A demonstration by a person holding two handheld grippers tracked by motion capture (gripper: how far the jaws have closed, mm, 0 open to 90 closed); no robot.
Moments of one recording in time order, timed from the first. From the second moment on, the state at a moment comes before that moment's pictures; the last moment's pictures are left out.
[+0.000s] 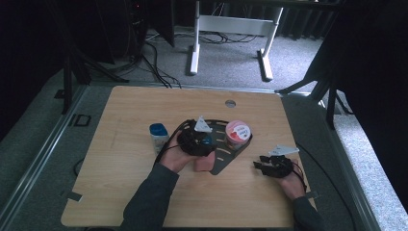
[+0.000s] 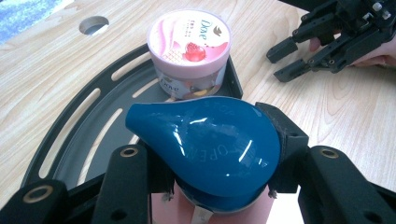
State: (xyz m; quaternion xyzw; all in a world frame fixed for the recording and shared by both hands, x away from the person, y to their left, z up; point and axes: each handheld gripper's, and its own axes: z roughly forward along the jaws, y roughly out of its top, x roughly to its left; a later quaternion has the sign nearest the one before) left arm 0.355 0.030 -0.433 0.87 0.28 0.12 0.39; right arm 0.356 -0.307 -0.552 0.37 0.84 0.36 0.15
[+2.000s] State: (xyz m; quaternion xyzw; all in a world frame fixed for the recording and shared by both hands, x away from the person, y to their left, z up) left arm 0.421 0.016 -0.432 0.85 0.30 0.15 0.41; right arm 0.356 -0.308 -0.553 0.37 0.84 0.36 0.15
